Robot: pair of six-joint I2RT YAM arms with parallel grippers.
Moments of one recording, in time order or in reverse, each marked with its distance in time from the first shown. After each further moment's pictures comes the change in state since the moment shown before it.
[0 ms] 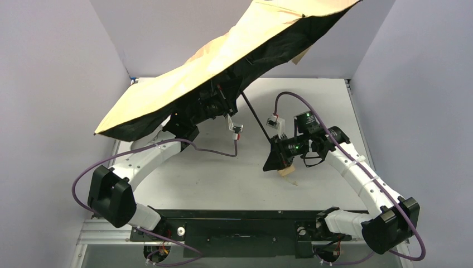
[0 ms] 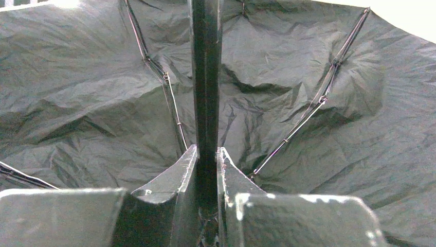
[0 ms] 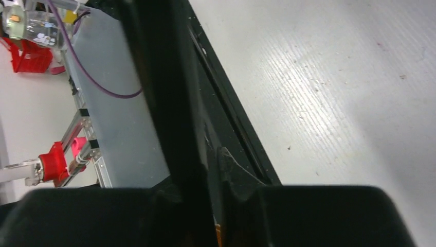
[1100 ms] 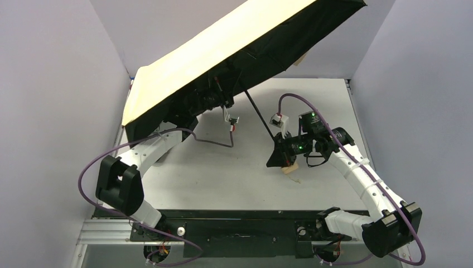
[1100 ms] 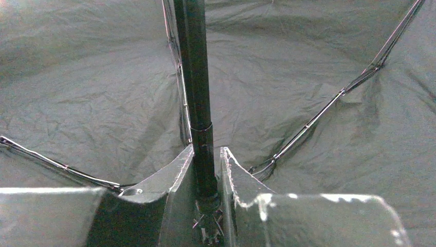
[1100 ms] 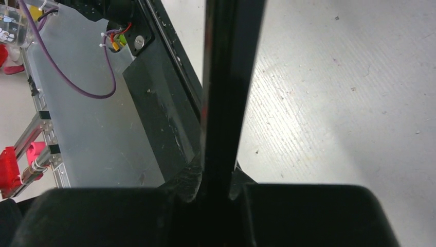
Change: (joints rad) left arm 0.100 0.102 0.072 0.076 0.147 -0.014; right arm -0.040 -0.031 -0.008 -0.002 0.017 -0.128
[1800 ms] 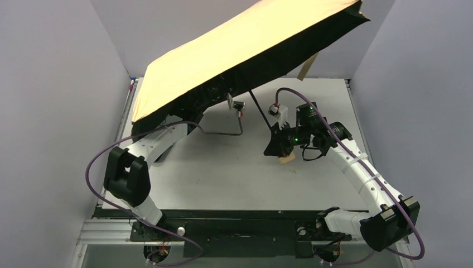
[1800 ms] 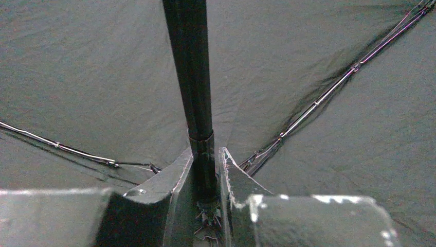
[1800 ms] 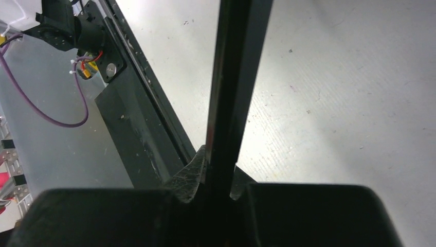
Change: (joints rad) left arm -0.001 0.099 0.096 0.089 -0.153 -0.050; right arm 0.029 0.042 0.071 0.082 0.117 0.041
